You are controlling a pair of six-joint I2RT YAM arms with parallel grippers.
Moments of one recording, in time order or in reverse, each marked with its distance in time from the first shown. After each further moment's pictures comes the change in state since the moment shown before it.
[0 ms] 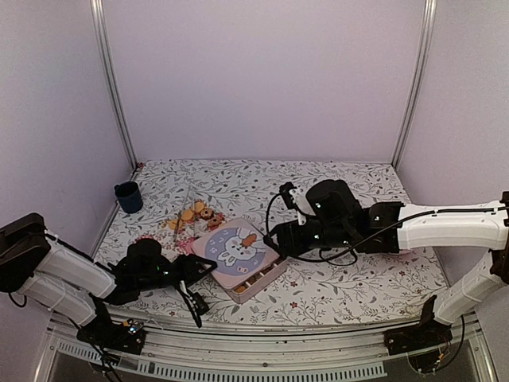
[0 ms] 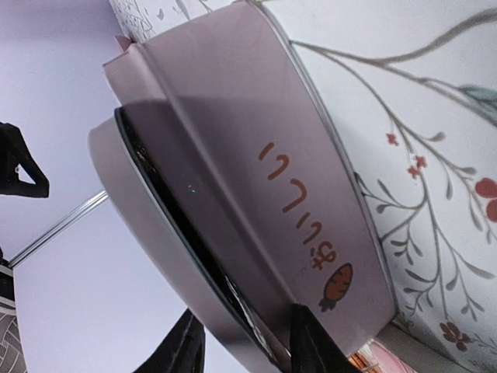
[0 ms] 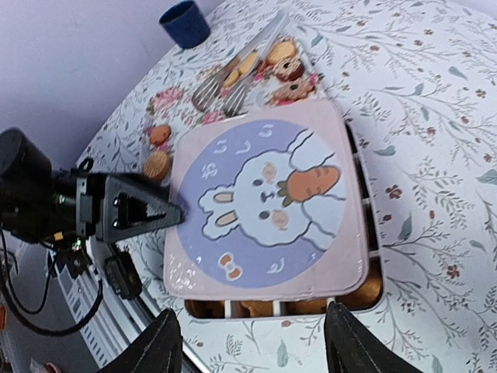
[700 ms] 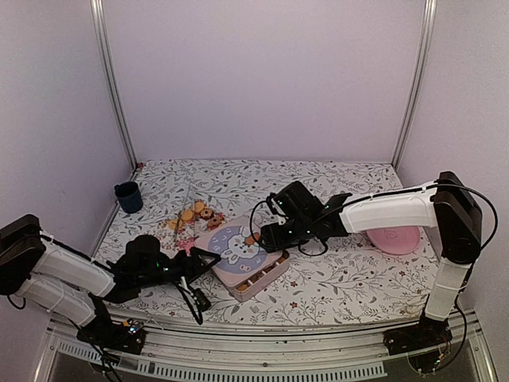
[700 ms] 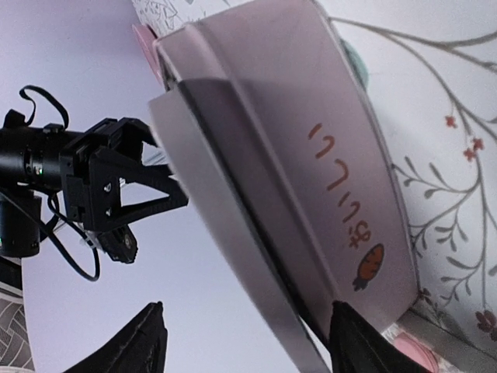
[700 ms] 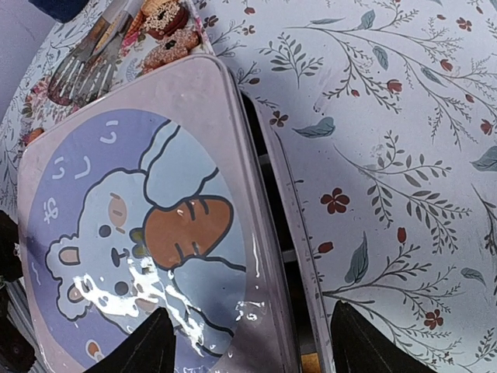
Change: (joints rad) left arm 0.000 0.004 0.020 0.034 0.014 0.003; right arm -0.161 0.394 0.220 -0.076 -0.026 -0.020
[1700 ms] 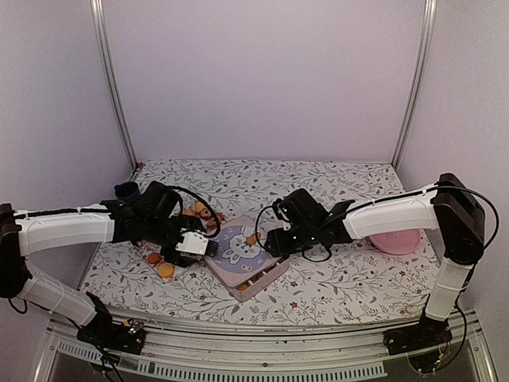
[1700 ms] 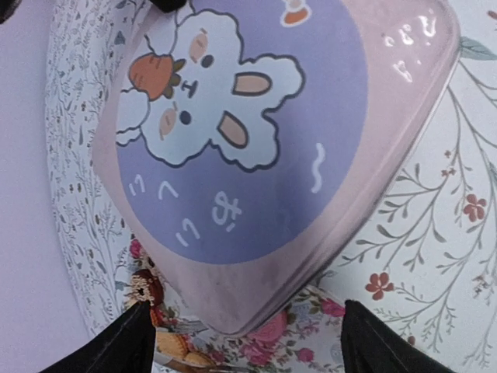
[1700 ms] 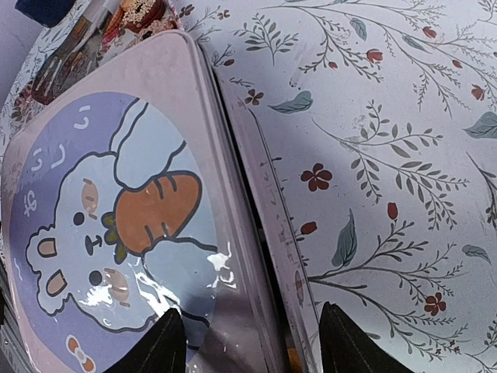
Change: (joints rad) left arm 0.159 -0.050 0.599 -1.187 -0.017 -0.822; right arm -0.005 -0.014 -0.085 0.058 0.009 0.043
